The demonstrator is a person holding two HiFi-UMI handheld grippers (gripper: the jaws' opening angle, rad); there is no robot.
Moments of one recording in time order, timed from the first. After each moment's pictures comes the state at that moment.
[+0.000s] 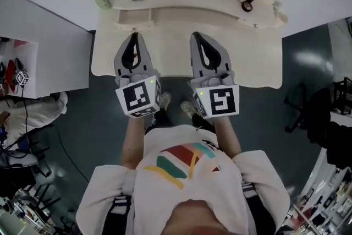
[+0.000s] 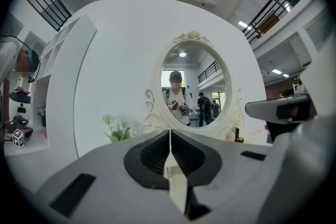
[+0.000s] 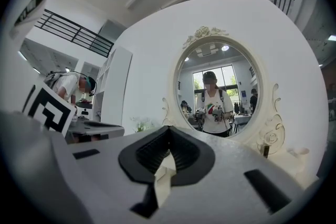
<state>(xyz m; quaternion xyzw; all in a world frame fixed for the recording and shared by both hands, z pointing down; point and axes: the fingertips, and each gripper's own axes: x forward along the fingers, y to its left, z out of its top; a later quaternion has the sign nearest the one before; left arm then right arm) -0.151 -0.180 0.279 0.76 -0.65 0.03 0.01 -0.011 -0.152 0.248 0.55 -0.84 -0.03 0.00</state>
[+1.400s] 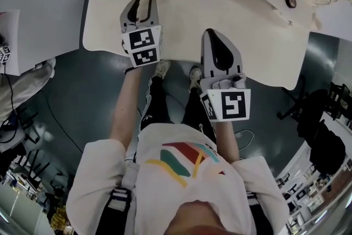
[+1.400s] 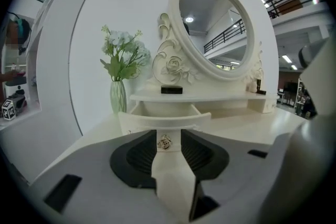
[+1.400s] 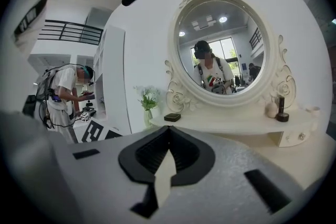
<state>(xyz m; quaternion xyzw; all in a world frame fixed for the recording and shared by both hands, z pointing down) -0.216 -0.274 0.513 0.74 -0.64 0.17 0.14 -0.064 -0.178 0.379 0.53 -0.84 0.10 0.08</state>
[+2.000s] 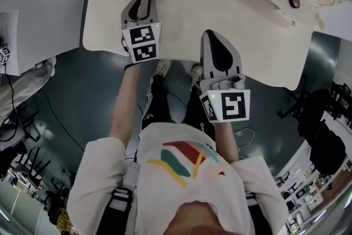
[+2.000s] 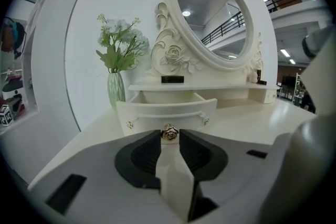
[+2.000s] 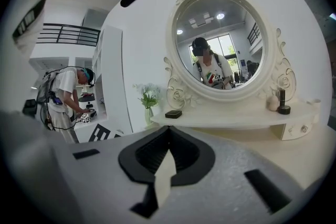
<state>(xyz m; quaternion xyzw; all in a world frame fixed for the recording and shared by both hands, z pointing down) -0.220 -0.279 0.538 0.74 -0.62 0.20 0.15 -0.067 -0.178 0.390 0.53 -0.84 0.12 0.08</state>
